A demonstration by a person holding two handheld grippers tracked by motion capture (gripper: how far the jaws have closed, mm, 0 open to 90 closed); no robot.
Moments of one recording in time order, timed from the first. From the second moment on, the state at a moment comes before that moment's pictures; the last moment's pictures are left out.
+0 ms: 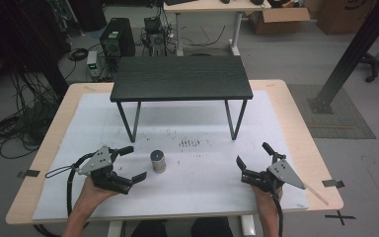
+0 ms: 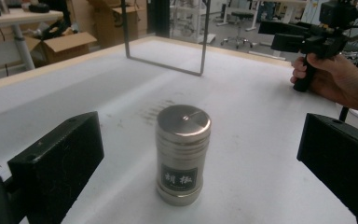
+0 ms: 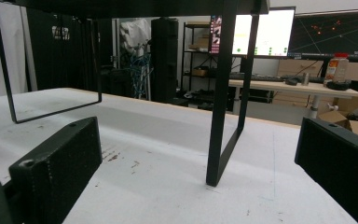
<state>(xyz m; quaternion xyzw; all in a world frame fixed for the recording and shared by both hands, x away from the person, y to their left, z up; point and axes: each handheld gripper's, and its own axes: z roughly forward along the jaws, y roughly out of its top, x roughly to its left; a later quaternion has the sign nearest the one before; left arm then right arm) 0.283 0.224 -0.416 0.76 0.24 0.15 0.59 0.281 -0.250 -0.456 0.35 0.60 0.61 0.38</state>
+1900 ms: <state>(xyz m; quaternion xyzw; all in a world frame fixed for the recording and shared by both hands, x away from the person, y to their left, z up) 0.301 0.175 -0.438 0.79 0.28 0.19 0.52 0.281 -0.250 -0.456 0.35 0.60 0.61 0.38</state>
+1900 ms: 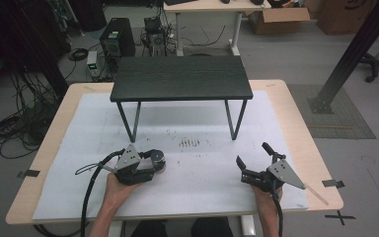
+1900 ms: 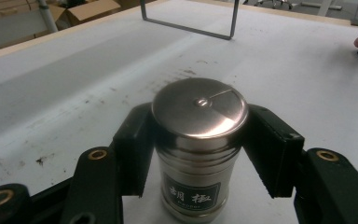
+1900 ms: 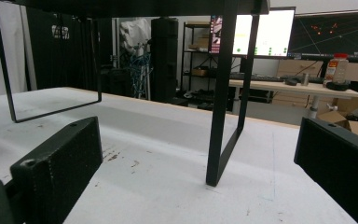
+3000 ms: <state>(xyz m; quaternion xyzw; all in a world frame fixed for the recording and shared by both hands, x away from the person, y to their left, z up) 0.296 0.176 -0.432 0.78 0.28 0.20 0.53 0.281 -0.250 -0.456 0.35 0.60 0.61 0.38</state>
